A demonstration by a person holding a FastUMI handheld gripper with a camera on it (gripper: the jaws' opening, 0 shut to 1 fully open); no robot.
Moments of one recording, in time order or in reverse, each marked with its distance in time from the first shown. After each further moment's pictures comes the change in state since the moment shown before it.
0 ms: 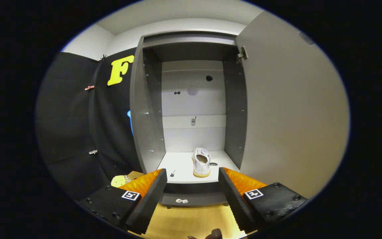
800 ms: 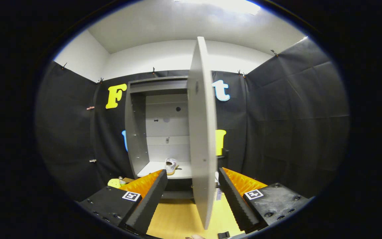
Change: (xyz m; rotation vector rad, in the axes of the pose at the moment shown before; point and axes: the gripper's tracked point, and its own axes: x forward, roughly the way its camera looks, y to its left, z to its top) arm -0.195 -0.181 0.048 0.008 -0.183 -0.084
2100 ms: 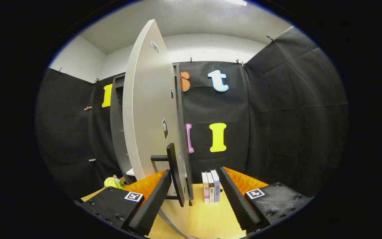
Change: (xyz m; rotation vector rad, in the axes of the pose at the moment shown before) arm 0.088 -0.028 -0.042 0.053 0.043 0.092
